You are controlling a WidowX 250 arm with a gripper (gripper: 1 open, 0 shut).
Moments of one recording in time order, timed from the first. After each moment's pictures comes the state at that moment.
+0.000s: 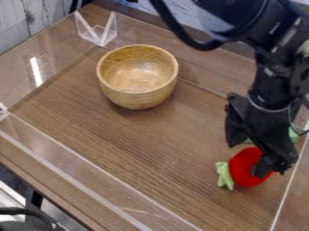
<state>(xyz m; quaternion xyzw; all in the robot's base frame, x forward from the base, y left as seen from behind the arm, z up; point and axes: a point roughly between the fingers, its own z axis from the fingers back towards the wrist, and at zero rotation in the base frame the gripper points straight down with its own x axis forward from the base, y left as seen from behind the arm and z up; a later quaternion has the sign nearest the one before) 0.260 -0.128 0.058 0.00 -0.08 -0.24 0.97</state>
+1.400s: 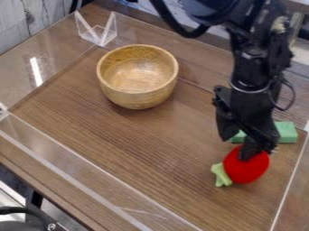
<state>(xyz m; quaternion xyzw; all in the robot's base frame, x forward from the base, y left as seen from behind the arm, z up) 0.281 -0.093 0.052 -0.04 -0.07 -0.21 0.97</state>
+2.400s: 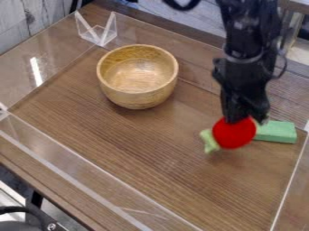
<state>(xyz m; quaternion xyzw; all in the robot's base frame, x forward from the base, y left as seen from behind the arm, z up) 0.303 -0.082 0.083 -0.03 -0.11 -0.27 0.96</state>
